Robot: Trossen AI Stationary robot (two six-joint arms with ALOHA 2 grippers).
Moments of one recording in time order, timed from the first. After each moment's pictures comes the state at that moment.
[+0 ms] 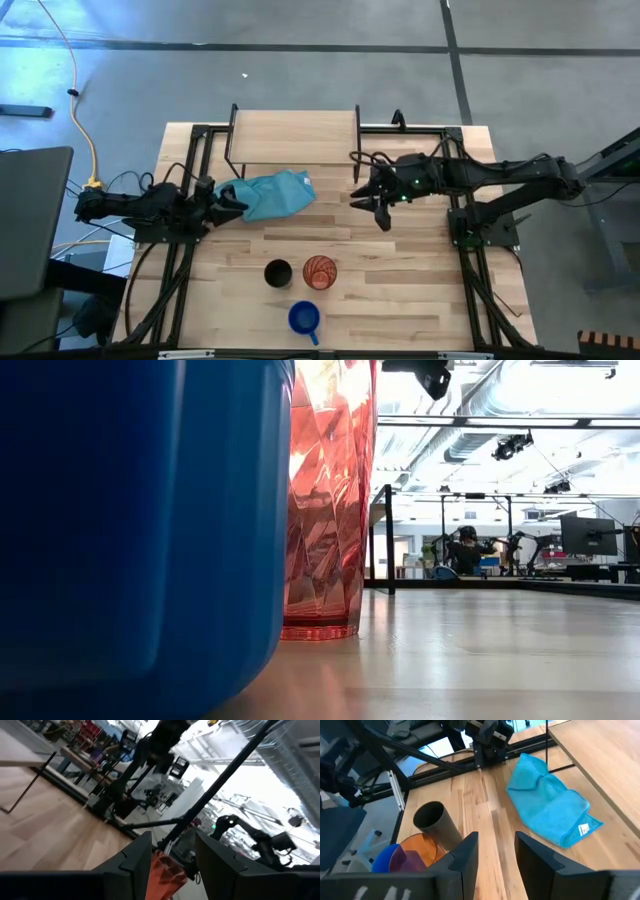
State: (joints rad) left arm 0.03 0.02 0.01 0.20 0.01 -0.72; right arm 0.03 1.21 1.10 -0.36 -0.04 0.30
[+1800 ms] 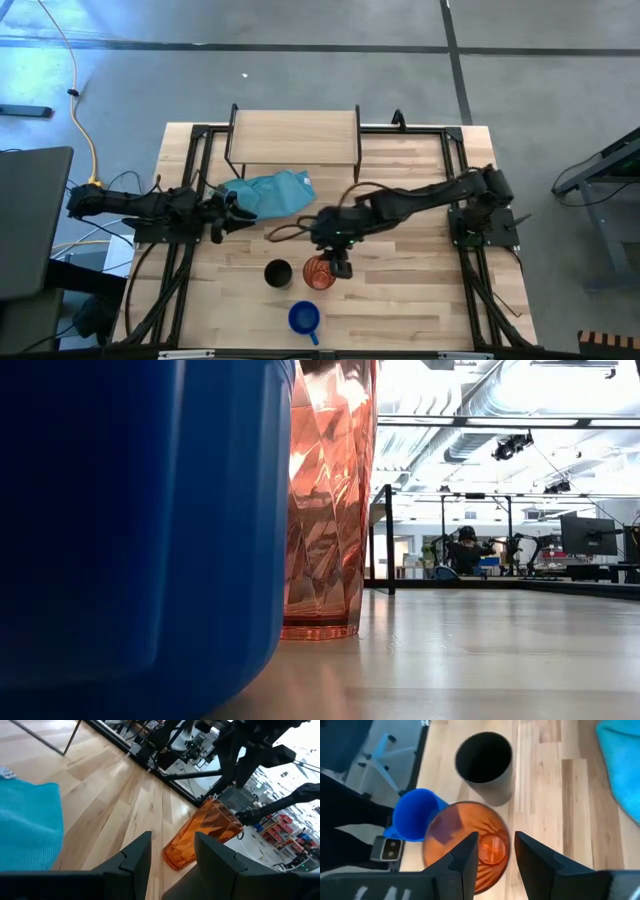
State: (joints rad) left arm 0.03 0.16 0.01 0.01 0.01 -0.67; right arm 0.22 1.86 1.74 -0.78 -0.14 0.22
